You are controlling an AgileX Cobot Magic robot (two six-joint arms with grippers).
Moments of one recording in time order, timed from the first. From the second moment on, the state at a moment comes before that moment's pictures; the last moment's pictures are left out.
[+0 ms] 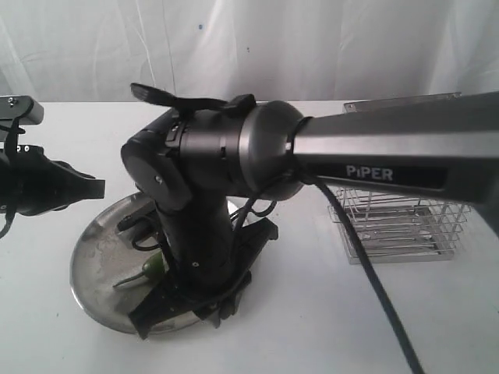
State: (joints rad) left arm -0.09 1.38 -0.64 1.53 -0.24 -1.62; right arm 0.98 1.99 -1.51 -0.06 1.21 0.29
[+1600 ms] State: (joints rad) left arm -0.09 1.49 -0.63 1.45 -0.31 -1.51; right arm 1.15 2.04 -1.41 -0.13 0.98 0.69
